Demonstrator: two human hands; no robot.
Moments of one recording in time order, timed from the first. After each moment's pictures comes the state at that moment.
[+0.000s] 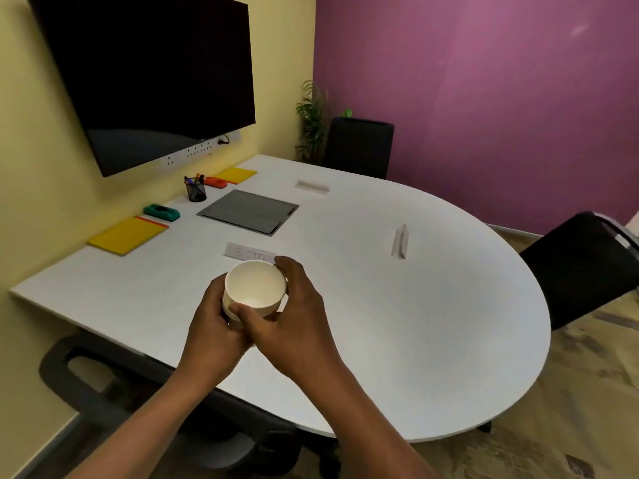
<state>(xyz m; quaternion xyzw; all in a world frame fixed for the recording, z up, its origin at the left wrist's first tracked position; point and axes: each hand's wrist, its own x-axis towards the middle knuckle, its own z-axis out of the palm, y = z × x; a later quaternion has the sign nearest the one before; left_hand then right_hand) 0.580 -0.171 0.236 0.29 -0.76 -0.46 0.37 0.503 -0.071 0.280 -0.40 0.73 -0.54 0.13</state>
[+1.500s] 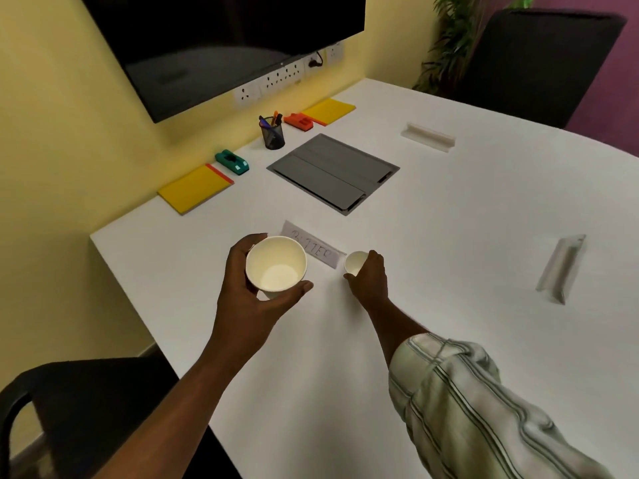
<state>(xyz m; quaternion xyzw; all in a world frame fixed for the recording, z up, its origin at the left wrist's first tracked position) 0.368 -0.348 0.187 0.40 -0.69 -0.42 0.44 0.152 -0.383 0.019 -0.36 0.84 -0.35 0.23</state>
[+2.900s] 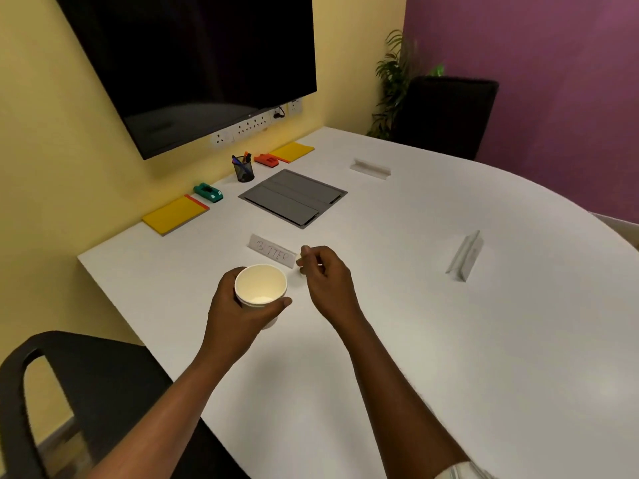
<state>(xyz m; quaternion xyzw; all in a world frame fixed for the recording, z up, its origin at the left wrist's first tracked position) 0.369 -0.202 0.202 0.45 -0.69 -0.39 0.40 0.216 -0.169 0.199 -0.40 0.65 -0.59 0.27</state>
